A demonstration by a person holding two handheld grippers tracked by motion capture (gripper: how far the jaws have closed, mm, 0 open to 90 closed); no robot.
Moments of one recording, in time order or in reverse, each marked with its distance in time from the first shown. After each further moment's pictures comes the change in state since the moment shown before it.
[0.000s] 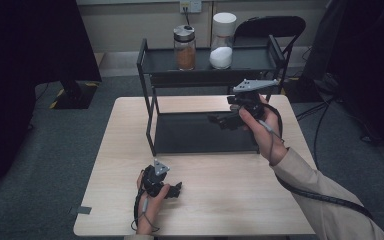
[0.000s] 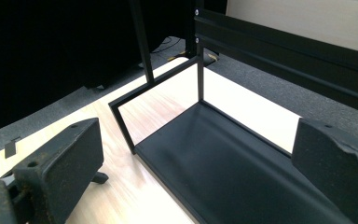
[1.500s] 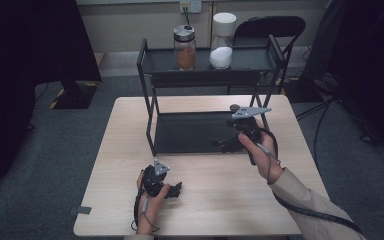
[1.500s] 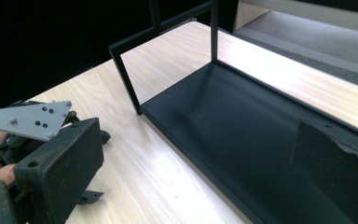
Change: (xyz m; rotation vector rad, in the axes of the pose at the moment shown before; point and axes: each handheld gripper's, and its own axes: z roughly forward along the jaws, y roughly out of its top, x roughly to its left) left arm 0.000 0.000 0.000 0.000 0.000 -0.002; right arm -0.011 -0.067 0.022 0.047 0.055 0.021
